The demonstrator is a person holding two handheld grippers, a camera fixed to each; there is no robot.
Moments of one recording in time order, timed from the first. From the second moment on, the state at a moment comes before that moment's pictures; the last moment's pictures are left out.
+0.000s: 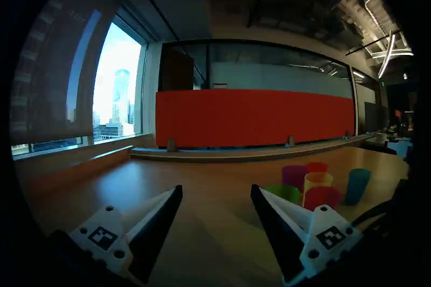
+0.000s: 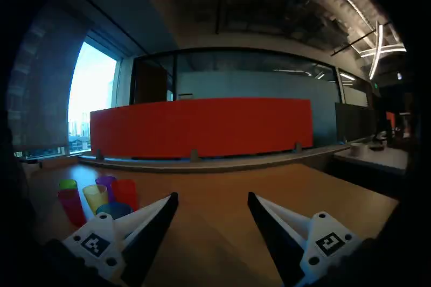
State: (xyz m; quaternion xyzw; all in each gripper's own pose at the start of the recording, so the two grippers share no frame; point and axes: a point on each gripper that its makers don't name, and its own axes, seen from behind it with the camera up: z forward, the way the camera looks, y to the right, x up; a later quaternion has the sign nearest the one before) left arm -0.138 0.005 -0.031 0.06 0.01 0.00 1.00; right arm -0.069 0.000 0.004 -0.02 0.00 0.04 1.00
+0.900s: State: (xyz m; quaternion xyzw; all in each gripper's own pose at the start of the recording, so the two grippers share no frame) left arm -0.138 0.005 -0.031 0.06 0.01 0.00 1.00; right arm -0.069 -0.001 0.003 -0.03 0.00 0.02 1.00
